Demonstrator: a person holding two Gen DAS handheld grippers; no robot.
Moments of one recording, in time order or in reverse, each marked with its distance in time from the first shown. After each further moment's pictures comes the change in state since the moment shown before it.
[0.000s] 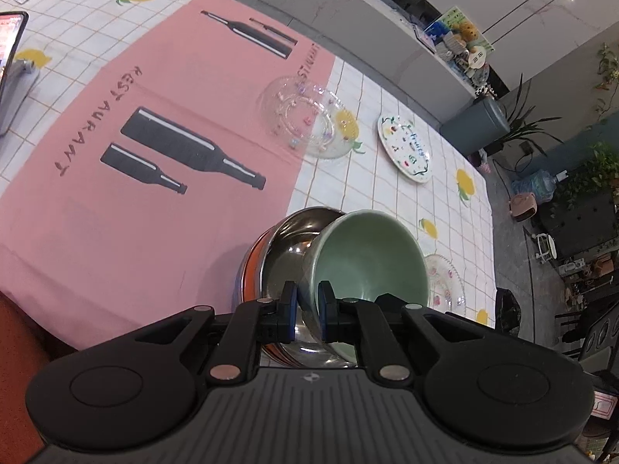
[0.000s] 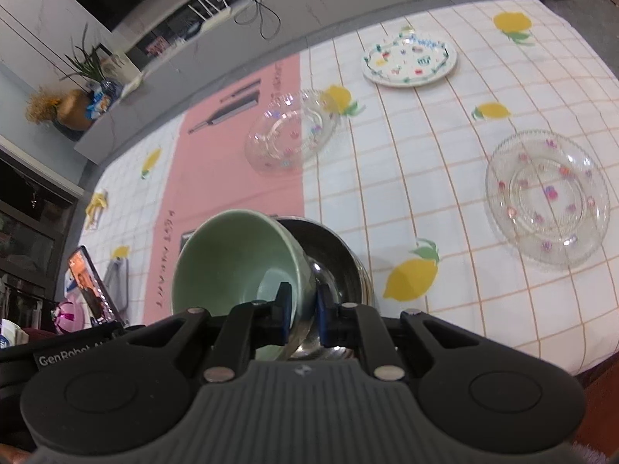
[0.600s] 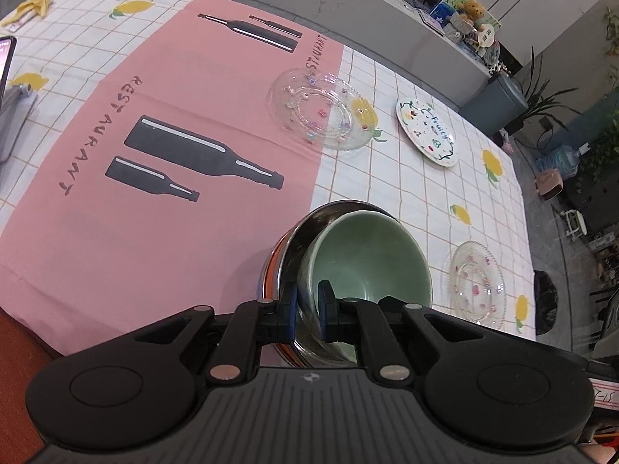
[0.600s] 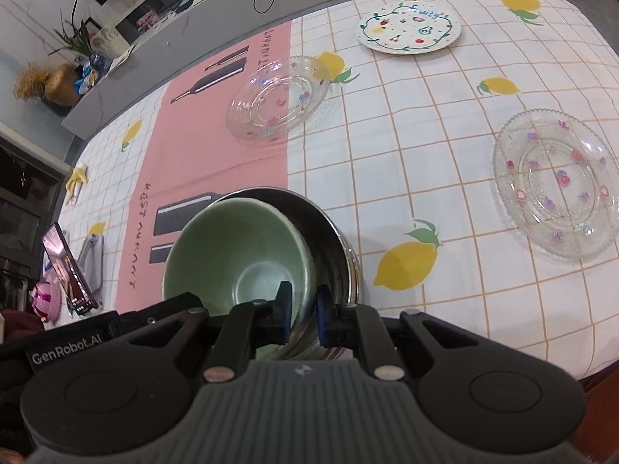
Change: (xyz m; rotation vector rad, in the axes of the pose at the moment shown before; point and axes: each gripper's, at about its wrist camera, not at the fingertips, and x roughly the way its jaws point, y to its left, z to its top) left arm 0.021 -0.003 -0.002 0.095 0.000 0.100; right arm 0.031 0.001 -0.003 -0.048 0.060 -0.040
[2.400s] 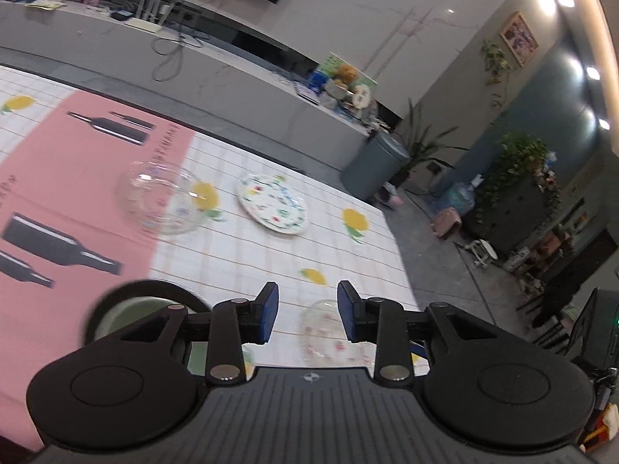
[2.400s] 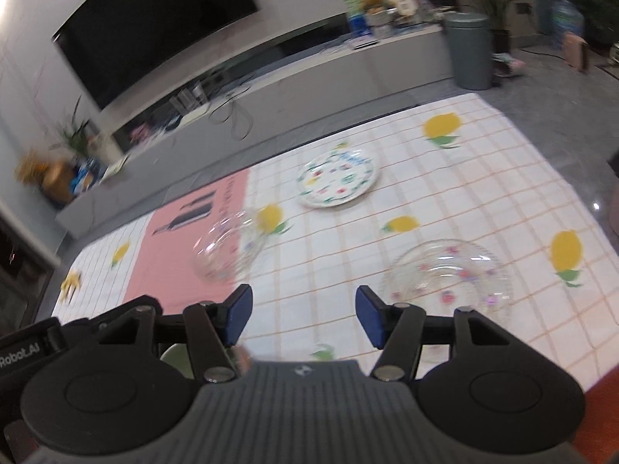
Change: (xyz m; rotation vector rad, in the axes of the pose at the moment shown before) left arm -0.026 -0.100 -0.015 0.158 -0.272 -0.326; right arm -0.110 -0.086 0.008 0.082 -0.413 -0.048
